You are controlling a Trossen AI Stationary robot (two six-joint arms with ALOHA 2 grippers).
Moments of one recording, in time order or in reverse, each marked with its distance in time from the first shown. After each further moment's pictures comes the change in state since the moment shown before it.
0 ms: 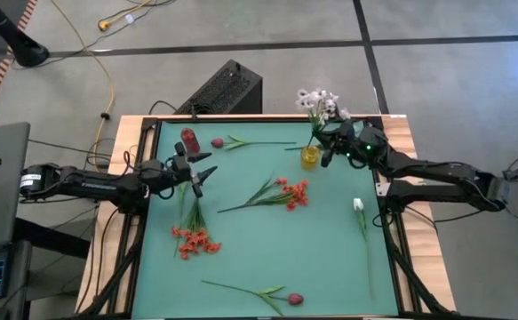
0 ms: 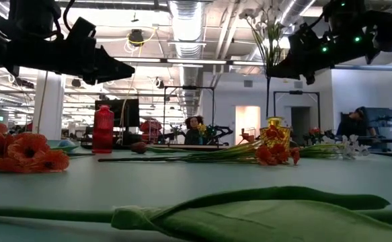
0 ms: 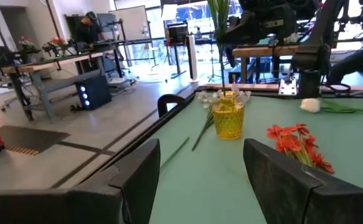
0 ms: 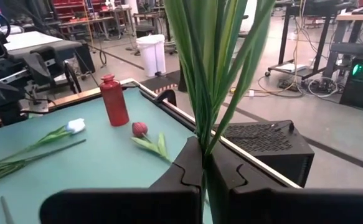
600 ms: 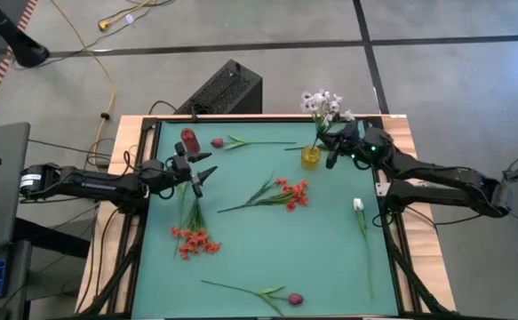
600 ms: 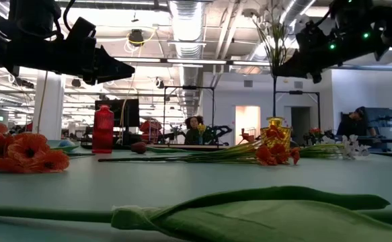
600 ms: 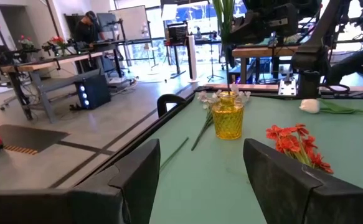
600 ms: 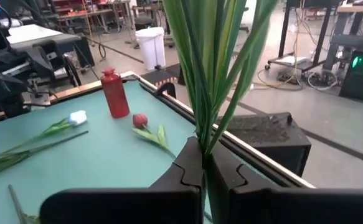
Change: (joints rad) left arm 0.000 0.000 0.000 0.000 0.000 -0.007; right arm -0.011 -0.097 -0.003 -0.118 -0.005 0.007
